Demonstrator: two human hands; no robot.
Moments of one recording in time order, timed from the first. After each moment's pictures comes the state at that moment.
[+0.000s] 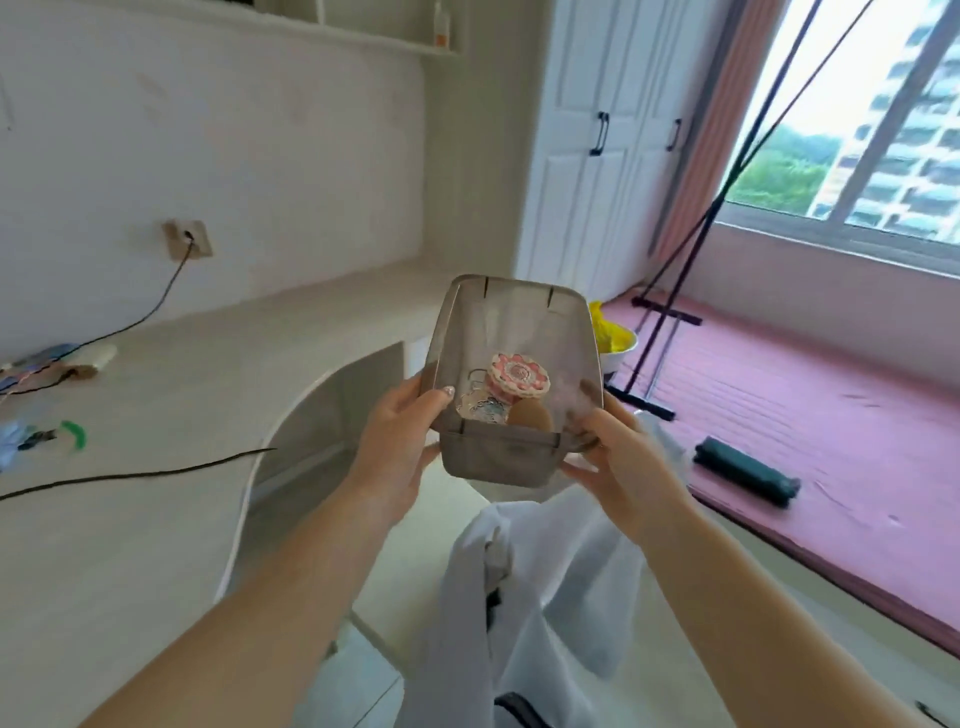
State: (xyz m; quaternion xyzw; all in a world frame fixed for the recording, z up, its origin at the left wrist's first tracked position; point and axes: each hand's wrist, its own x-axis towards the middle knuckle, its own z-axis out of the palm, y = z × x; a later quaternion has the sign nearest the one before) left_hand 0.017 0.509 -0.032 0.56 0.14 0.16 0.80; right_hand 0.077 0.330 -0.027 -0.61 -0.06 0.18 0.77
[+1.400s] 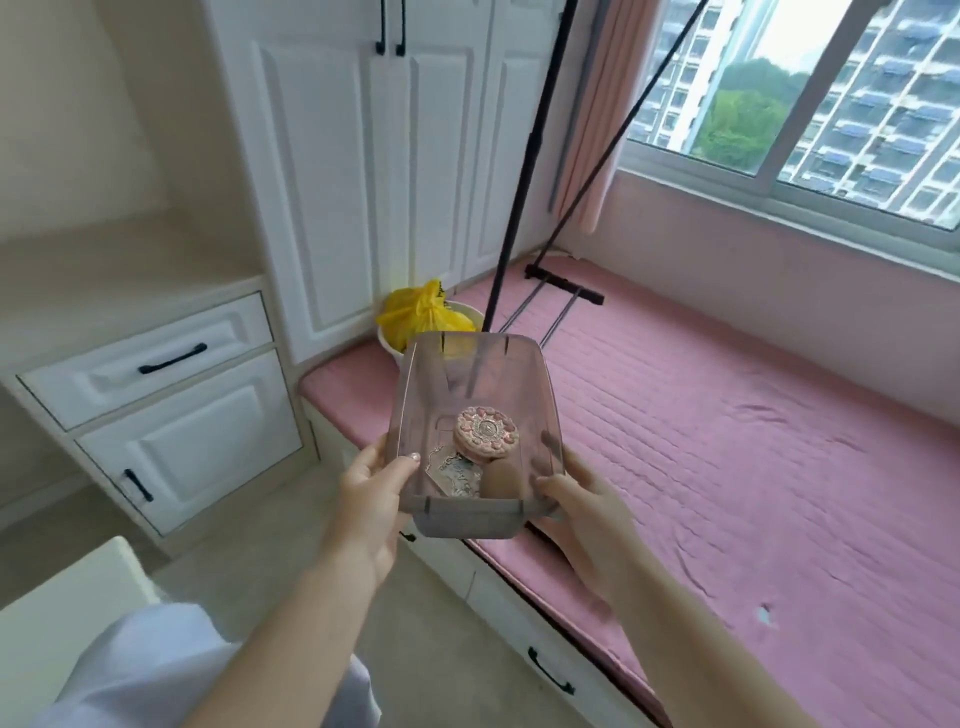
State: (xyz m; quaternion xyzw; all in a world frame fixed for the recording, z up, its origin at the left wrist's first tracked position) left_hand 0.581 0.111 -0.145 0.47 0.28 0.12 0.83; right_hand 0.626 -0.070 -0.126 -0.61 0.03 0.23 0.76
